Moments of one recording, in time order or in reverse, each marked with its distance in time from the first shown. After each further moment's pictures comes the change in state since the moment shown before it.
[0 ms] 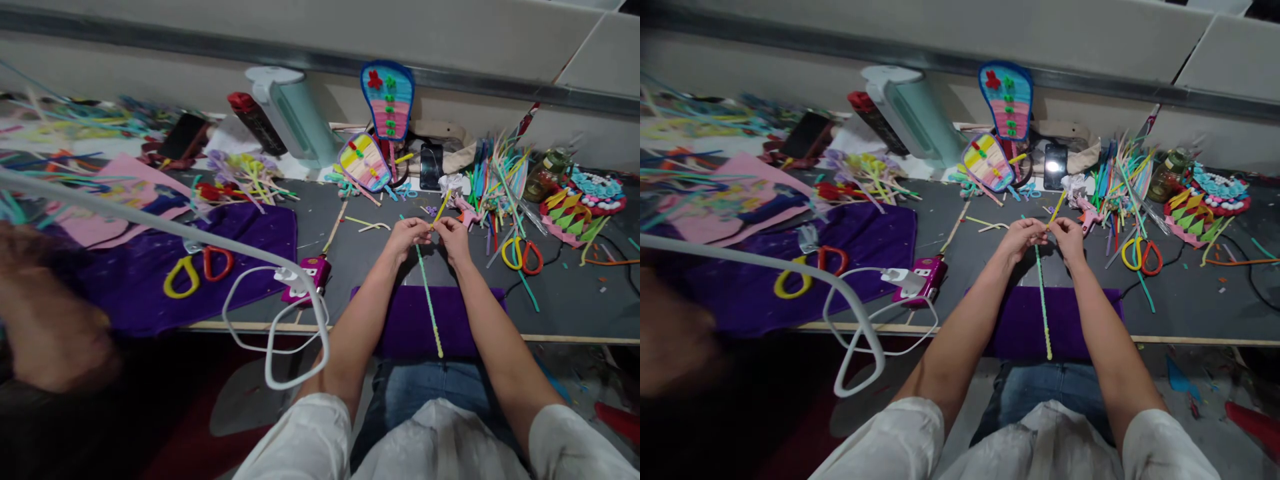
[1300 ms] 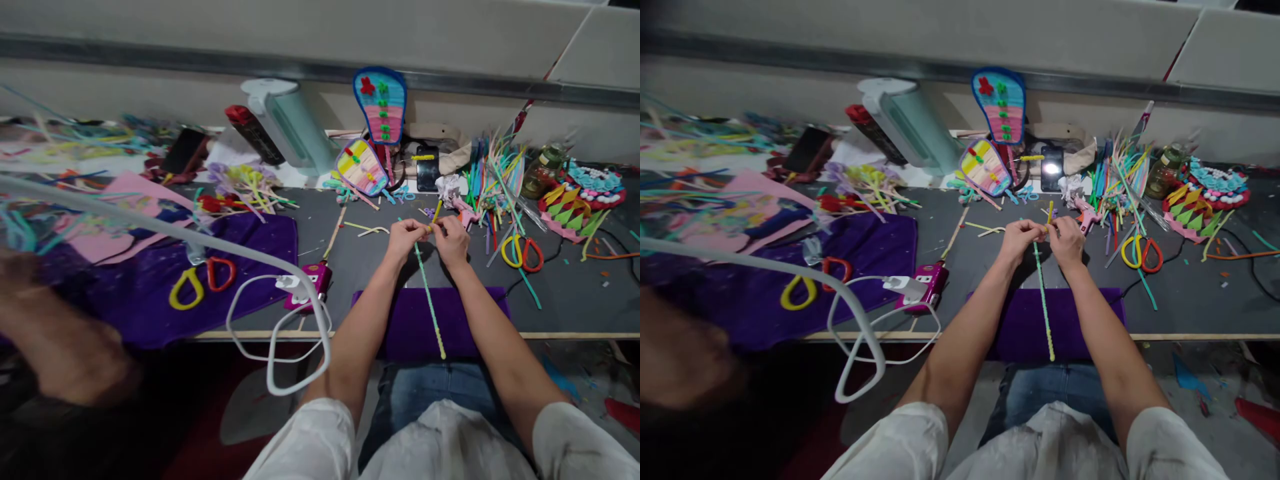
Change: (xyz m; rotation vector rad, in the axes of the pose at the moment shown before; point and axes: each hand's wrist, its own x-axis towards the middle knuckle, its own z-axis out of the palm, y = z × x) left_hand -0.001 -0.003 0.006 0.166 0.129 0.212; right_hand -0.006 0.008 -0.005 -0.813 0.157 -0.601
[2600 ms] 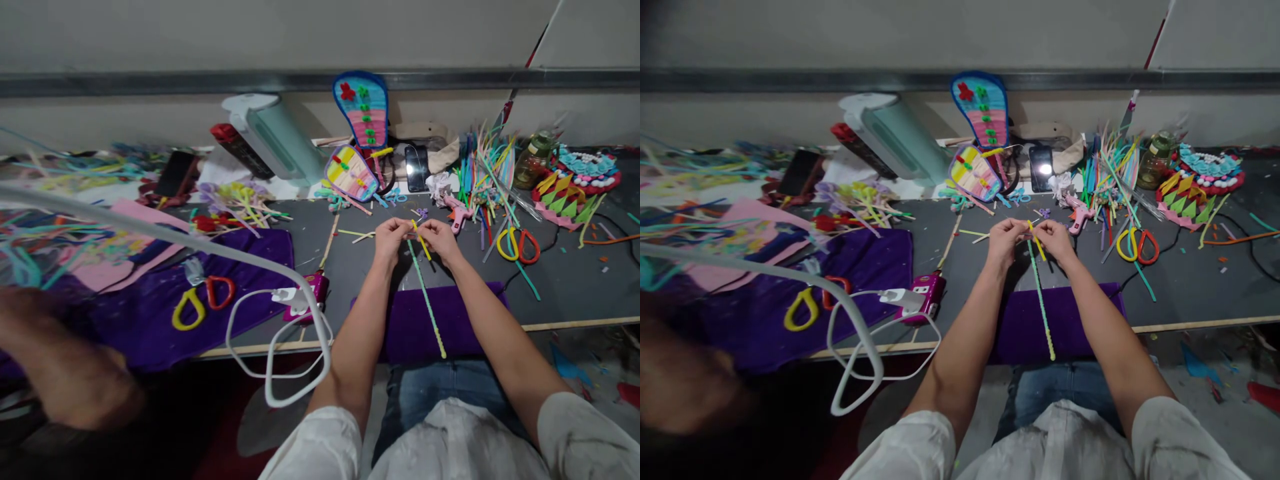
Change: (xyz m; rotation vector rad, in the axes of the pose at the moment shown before) left_hand 0.005 0.001 -0.009 -0.070 0.096 0.001; right_hand 0.006 -0.010 0.002 0.911 -0.353 0.665
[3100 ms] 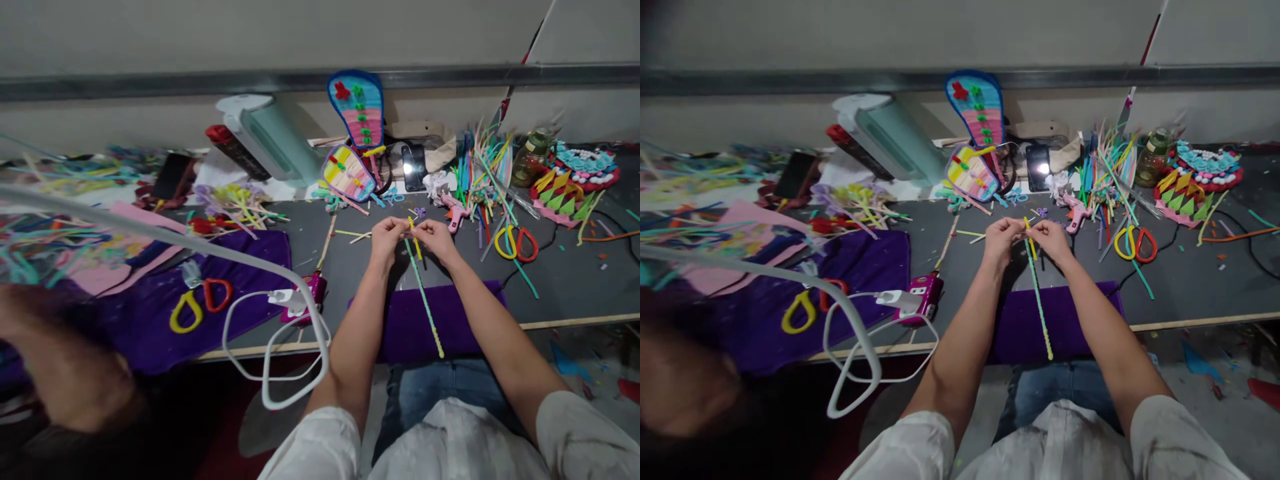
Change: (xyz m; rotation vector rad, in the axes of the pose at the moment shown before) left_hand 0.002 -0.001 -0.002 -0.002 0.012 0.009; right_hand 0.004 0.006 -0.001 -0.099 0.009 -0.064
